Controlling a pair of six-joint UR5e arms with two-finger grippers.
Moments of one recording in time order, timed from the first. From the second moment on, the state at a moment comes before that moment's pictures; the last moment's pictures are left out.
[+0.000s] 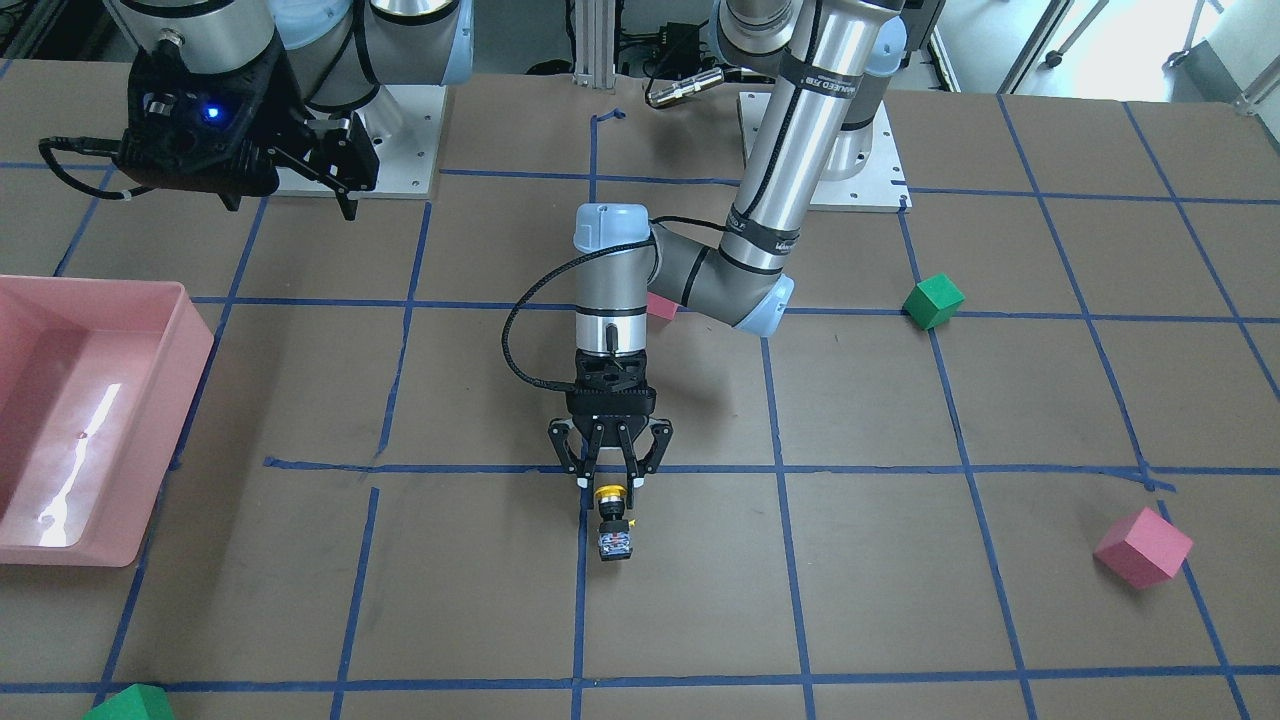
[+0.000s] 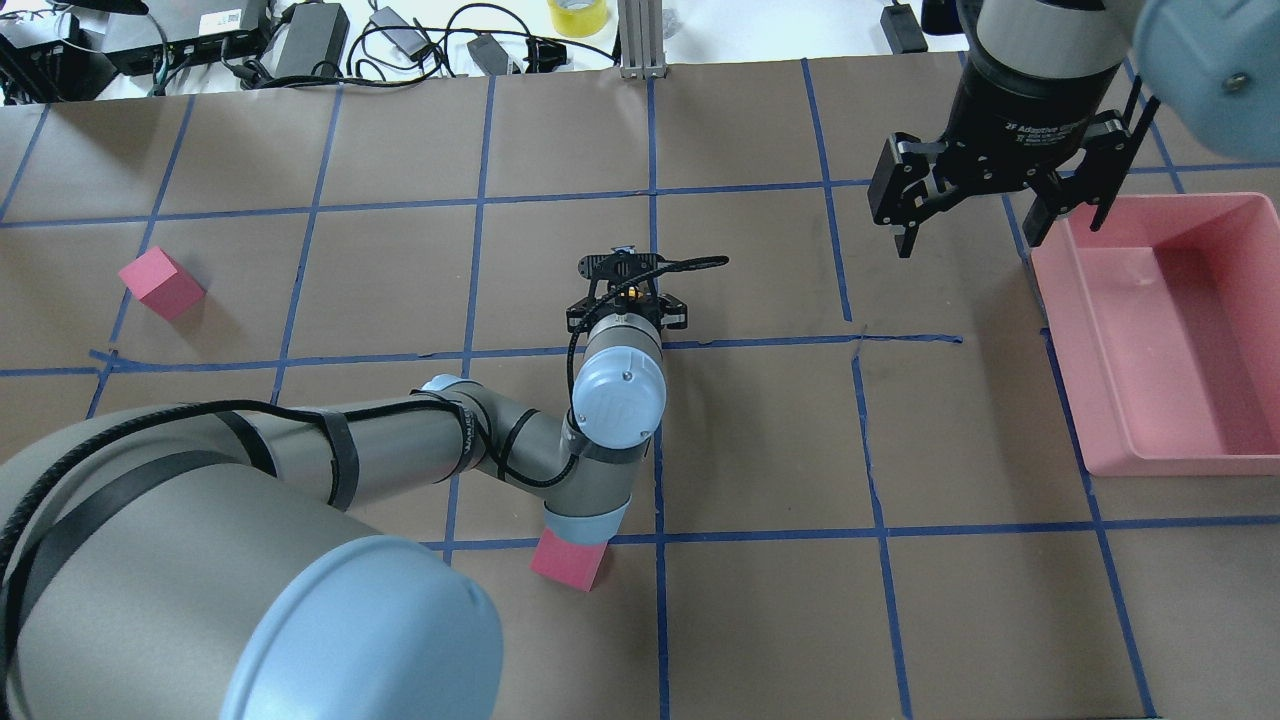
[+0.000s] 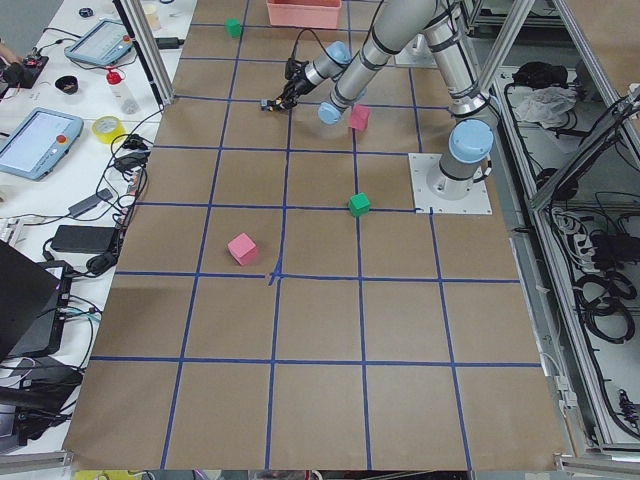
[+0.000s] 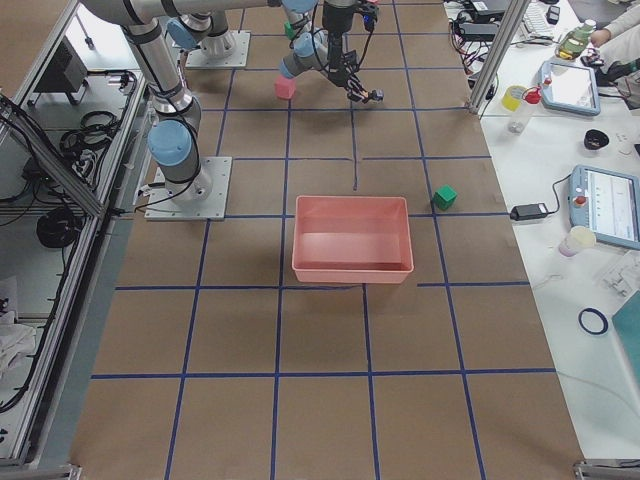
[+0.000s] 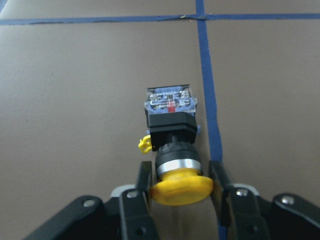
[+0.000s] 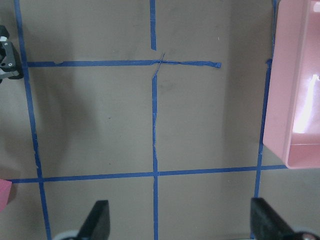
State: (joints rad) left arm -2.02 -2.23 -1.98 0.25 1.90 -0.32; right arm 1.62 -1.58 1.51 -1.41 -1.65 0.06
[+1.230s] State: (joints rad) left arm -1.86 -1.95 -1.61 -1.02 1.48 -0.80; right arm 1.62 -1.58 1.51 -1.44 -1.65 0.06
